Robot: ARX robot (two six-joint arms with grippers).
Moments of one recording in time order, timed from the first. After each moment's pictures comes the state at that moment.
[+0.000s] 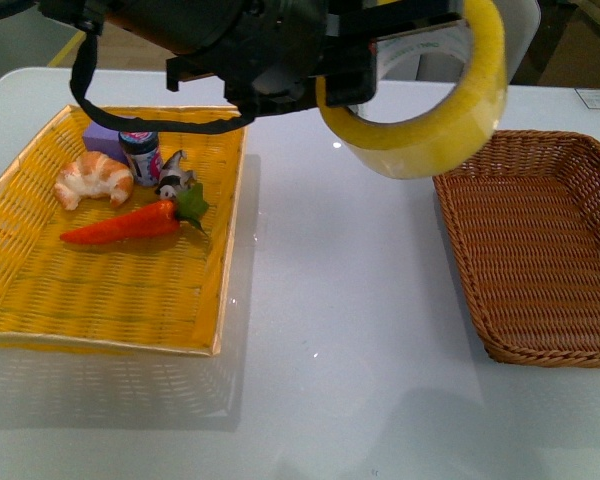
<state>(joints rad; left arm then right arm) -0.58 1.89 1.14 0.16 0.14 -0.39 -0.12 0.32 0.14 -0.23 -0.32 0.28</state>
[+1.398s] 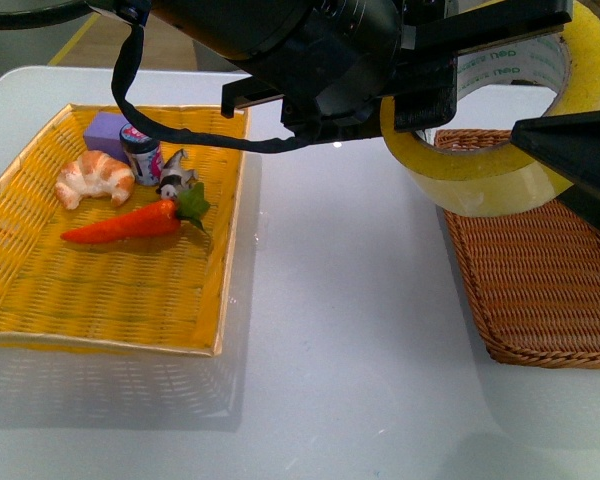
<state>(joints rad) -0.62 1.88 1.15 0.09 0.23 -0.45 0.09 1.54 0.28 1.06 -0.63 0.58</state>
